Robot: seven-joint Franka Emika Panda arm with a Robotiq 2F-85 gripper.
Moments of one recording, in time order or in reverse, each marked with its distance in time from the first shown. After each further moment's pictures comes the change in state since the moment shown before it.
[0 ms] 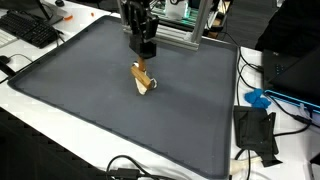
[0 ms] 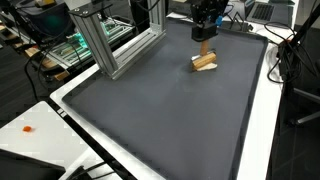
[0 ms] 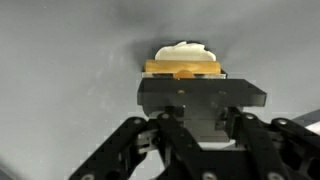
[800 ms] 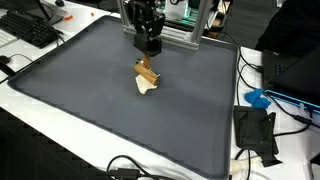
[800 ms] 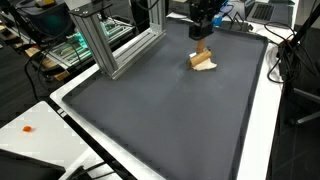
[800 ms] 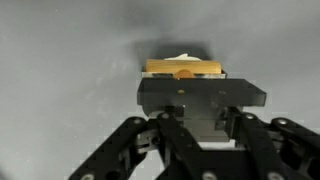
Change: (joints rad) arm 0.004 -0.008 0.006 0.001 0.020 -0.060 -0.114
